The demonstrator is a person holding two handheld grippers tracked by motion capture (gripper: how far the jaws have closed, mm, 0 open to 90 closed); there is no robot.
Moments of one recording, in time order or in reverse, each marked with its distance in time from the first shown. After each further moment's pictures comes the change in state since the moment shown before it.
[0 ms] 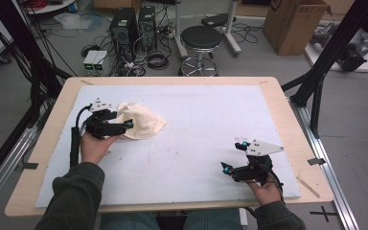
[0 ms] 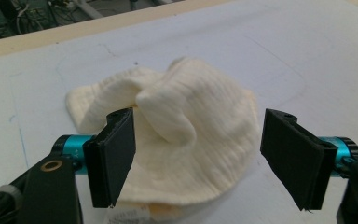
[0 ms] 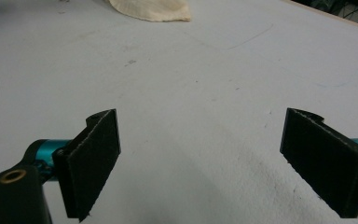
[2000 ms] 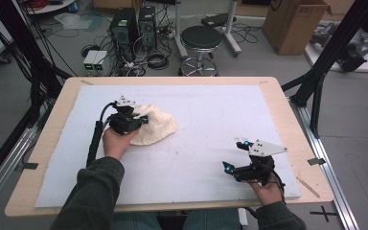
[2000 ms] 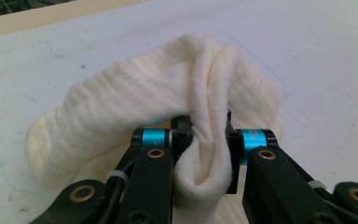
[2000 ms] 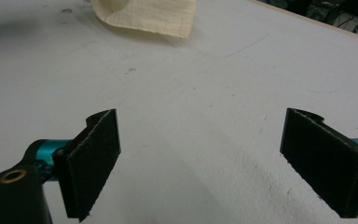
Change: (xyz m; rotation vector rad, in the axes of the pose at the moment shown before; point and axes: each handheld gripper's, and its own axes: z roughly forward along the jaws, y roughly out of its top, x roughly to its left) left arm -0.047 0.013 0.037 0.078 -0.072 0.013; right arm -0.002 -0.001 -0.006 -0.035 -0.007 0.001
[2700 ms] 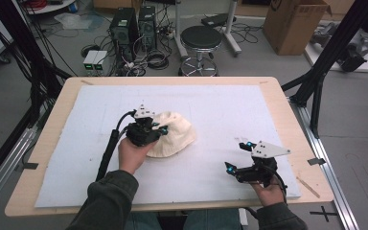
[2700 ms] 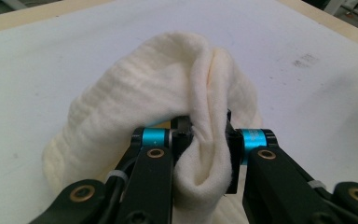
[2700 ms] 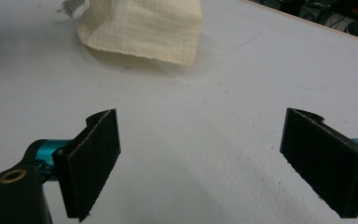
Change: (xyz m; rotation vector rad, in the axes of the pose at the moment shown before) left arm -0.070 -0.001 -0.002 -0.011 -0.123 0.060; right arm 0.000 -0.003 -0.006 -0.007 -0.022 0.004
